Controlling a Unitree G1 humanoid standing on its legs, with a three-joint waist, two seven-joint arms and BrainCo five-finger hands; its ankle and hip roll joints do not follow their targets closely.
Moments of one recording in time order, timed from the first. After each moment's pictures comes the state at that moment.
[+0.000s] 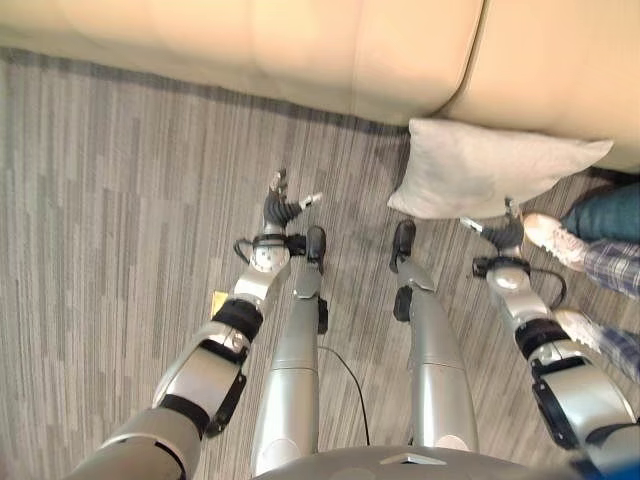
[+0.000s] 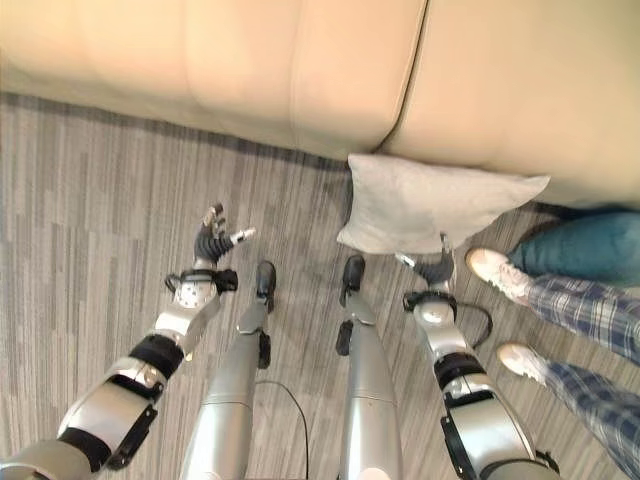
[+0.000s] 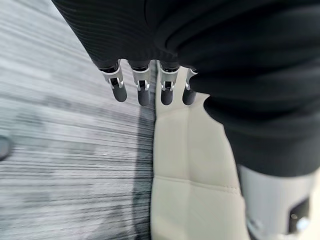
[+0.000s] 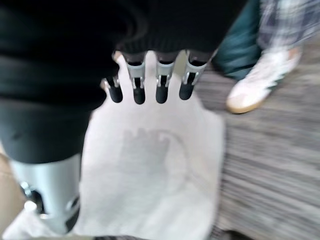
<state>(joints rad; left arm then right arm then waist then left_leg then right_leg) -0.51 0.27 -0.35 0.77 -0.39 -0.21 0.34 -0.46 -0.36 0.19 0.94 0.17 -0.17 -0.46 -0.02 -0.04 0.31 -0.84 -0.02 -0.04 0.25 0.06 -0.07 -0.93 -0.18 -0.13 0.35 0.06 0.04</state>
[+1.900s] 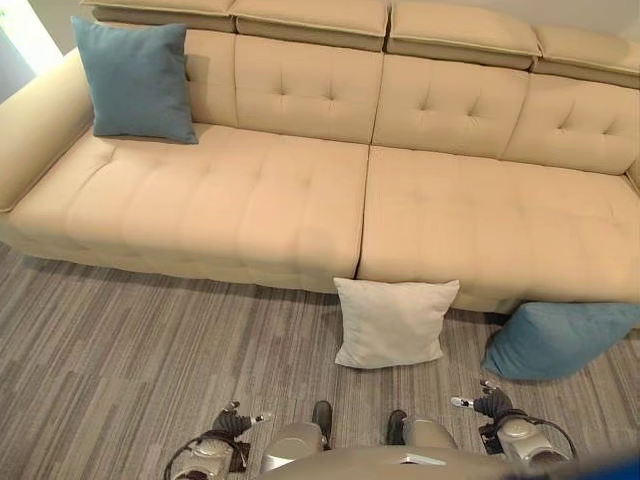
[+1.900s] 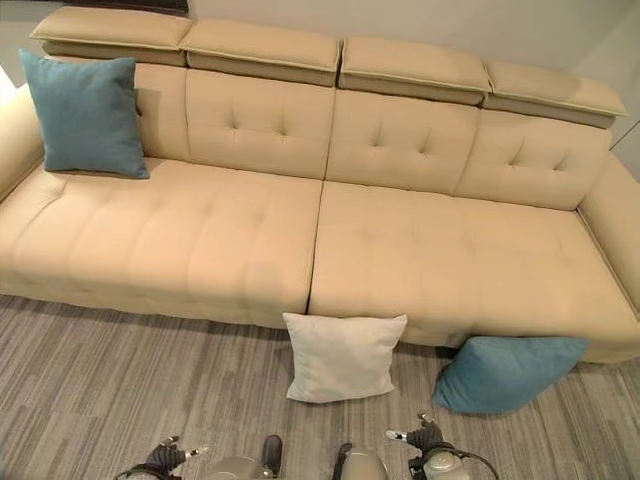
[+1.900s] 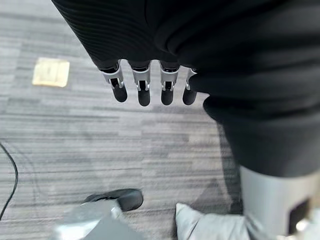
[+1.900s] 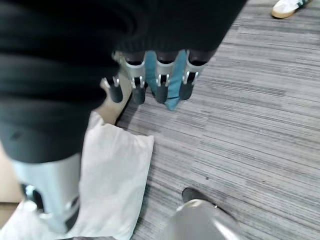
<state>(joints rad) -0.02 0.28 -0.16 1.24 -0.15 -0.09 0.11 -0.08 -0.27 0.23 1.20 0.05 -0.07 -0.16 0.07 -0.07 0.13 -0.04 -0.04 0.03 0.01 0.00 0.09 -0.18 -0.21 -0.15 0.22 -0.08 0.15</state>
